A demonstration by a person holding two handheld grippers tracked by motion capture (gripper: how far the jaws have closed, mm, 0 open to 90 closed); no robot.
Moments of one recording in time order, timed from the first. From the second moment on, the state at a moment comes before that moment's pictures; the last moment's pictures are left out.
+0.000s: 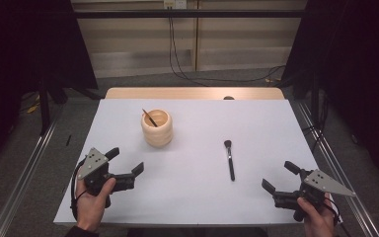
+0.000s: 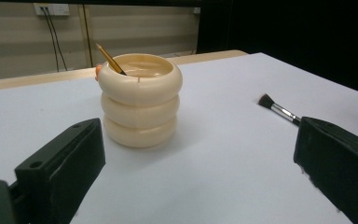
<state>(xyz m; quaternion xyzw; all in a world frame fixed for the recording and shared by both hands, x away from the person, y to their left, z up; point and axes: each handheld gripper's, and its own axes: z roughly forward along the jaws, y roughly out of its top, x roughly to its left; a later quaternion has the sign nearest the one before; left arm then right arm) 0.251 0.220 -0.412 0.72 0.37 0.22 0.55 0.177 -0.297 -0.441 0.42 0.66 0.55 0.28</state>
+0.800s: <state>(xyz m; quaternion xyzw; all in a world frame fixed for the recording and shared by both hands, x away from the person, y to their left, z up) 0.221 0.228 -0.424 0.71 0.37 0.22 0.56 0.173 -0.298 -0.440 0.42 0.65 0.56 0.29</state>
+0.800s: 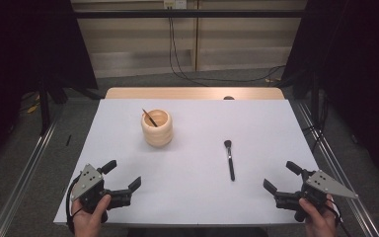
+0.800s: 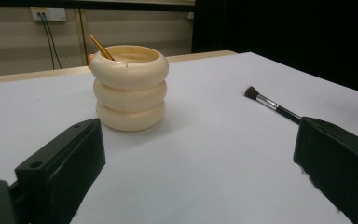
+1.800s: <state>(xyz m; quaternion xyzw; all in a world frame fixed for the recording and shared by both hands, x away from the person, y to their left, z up) 0.219 0.232 -0.426 0.70 0.37 0.22 0.57 0.213 -0.276 -0.419 0.39 0.66 0.56 0.31</state>
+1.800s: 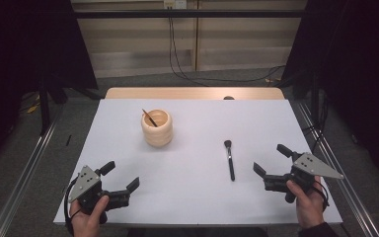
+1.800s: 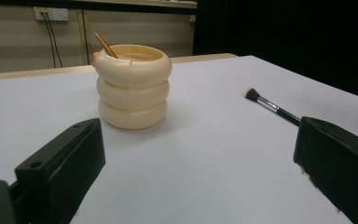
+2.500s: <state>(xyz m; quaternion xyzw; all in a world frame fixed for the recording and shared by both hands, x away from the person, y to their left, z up) 0.216 0.227 -0.428 0.71 0.36 0.21 0.57 0.288 -0.240 -0.401 0.38 0.68 0.54 0.32</state>
